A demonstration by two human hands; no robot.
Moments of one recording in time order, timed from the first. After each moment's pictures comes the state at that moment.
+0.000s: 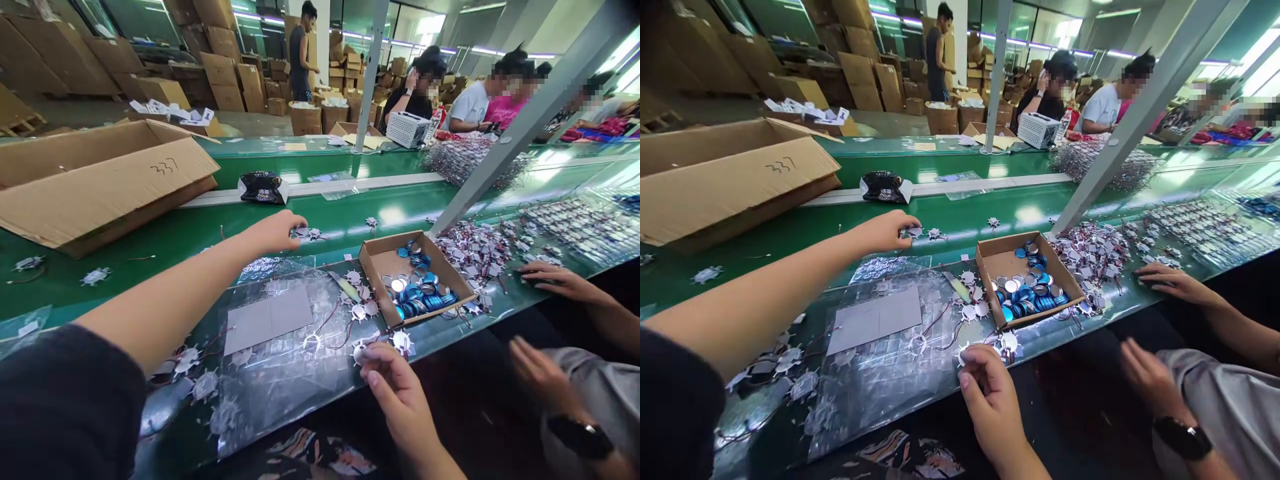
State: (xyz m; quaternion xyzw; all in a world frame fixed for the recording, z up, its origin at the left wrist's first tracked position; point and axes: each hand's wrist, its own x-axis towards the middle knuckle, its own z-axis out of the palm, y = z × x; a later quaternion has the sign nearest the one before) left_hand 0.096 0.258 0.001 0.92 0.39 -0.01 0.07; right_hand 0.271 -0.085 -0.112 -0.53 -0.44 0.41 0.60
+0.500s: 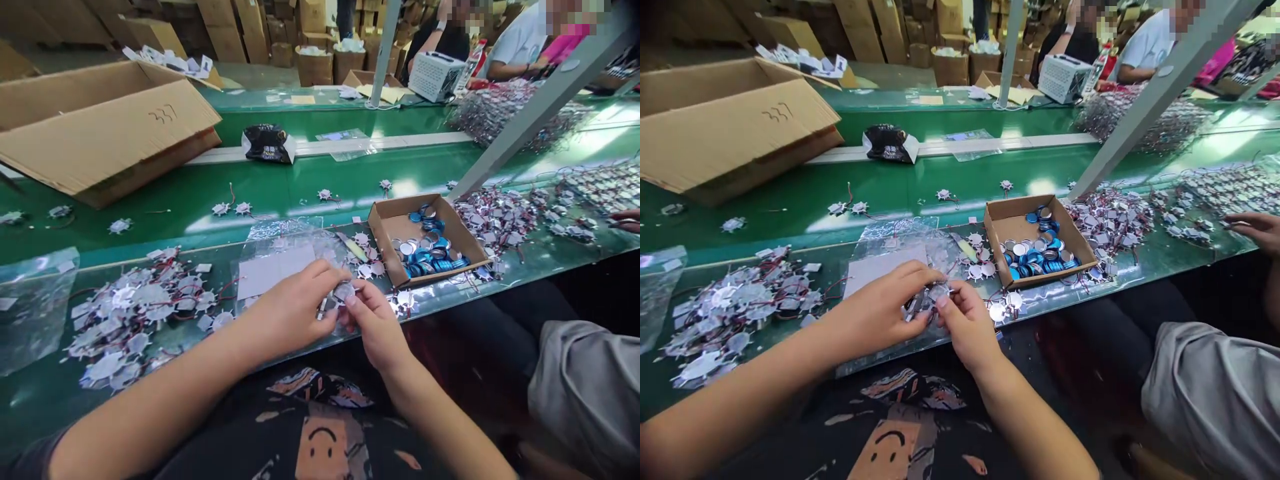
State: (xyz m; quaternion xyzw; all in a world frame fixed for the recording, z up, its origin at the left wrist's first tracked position) left_hand 0.090 0.032 -0.007 0.91 0.29 0.12 0.27; right_hand 0.242 -0.038 -0.079 -0.43 -0.33 0.59 0.60
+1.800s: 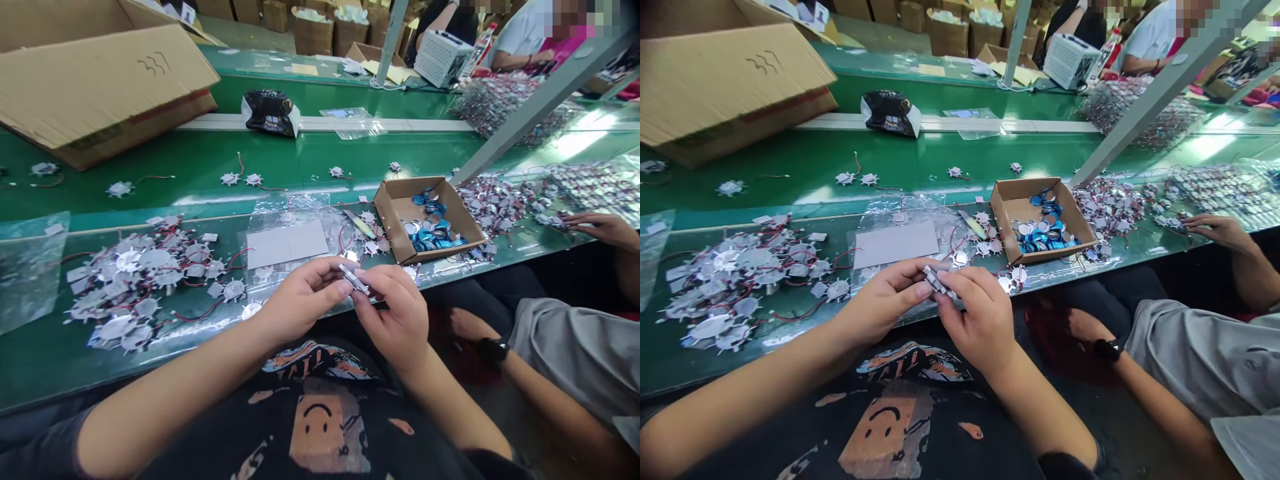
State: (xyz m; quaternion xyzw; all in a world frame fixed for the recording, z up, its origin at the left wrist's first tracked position) left_hand 0.074 -0.005 -0.035 0.53 0.28 0.32 0.74; right_hand 0.237 -0.073 -0.034 -0.51 -0.70 0.09 0.49
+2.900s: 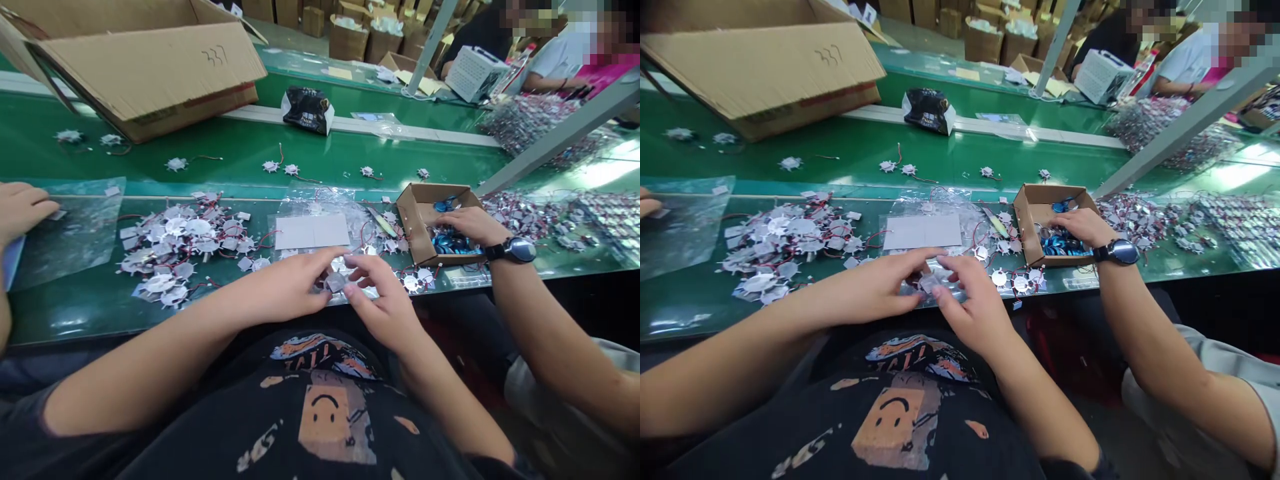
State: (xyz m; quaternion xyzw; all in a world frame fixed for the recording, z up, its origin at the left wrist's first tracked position) left_hand 0.012 0.004 -0.014 0.85 0.35 0.12 0.37; right_hand 0.213 -0.067 -0.046 -0.49 -0.67 0.34 0.45
